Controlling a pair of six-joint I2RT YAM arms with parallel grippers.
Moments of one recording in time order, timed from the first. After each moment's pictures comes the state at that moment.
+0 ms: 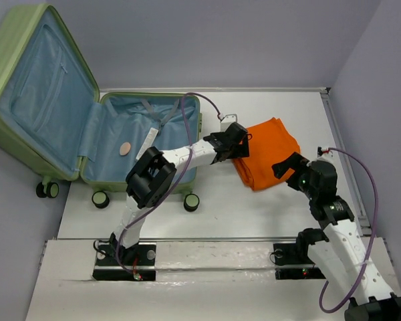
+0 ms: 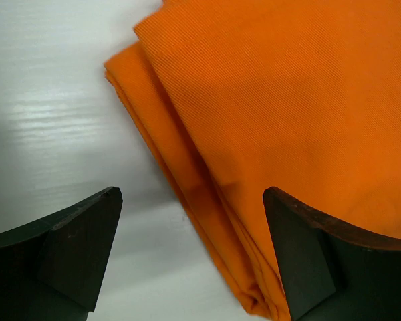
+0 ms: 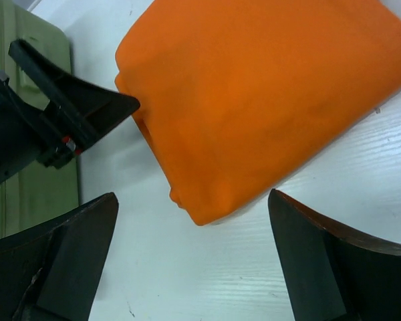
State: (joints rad) left arm -0.88 2.08 1.57 -0.29 -0.31 -0.74; right arm 0.16 0.59 0.50 -0.36 0.02 0.67
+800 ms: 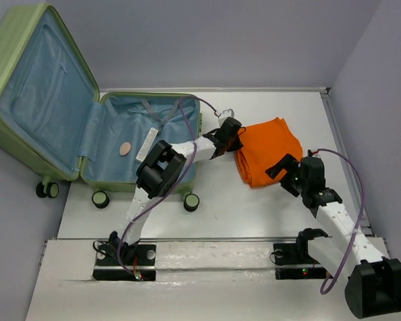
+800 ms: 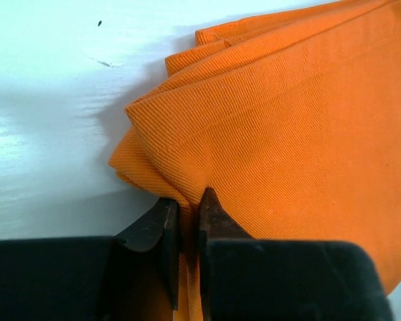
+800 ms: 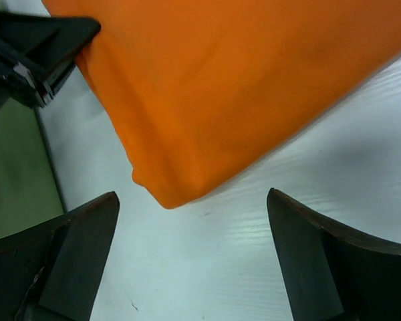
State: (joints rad) left arm -0.78 2.30 1.69 -0.07 -0.17 -0.82; right arm 0.14 0.83 0.43 -0.27 -0.07 0.77
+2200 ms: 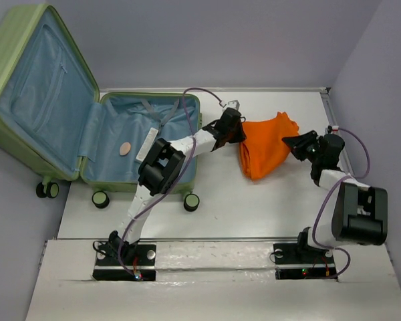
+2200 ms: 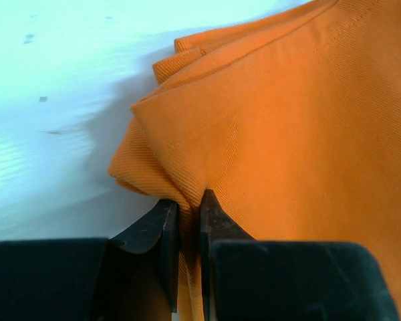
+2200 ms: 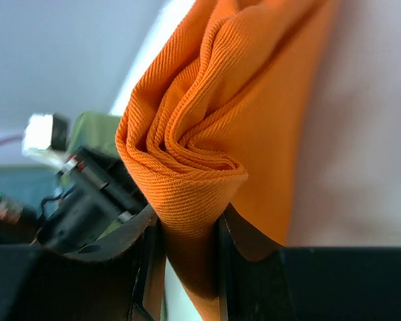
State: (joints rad) left arm -0.73 2.35 1.81 -0.05 -0.04 -0.72; right arm -0.24 1.50 0.58 0.49 -0.48 0.95
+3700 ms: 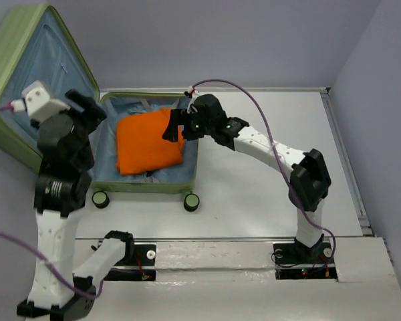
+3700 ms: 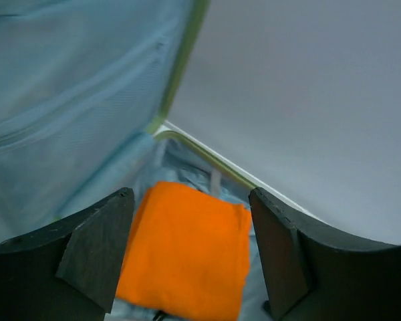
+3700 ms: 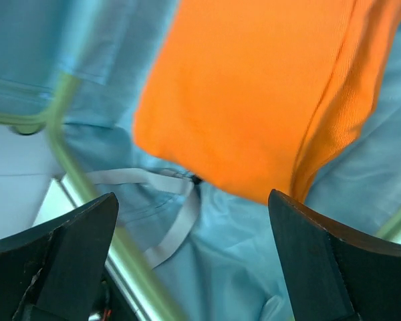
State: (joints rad) left arm -0.19 1.03 1.51 -0.54 -0.46 -0.42; right arm 0.79 2.01 1.73 -0.23 -0.22 0.58
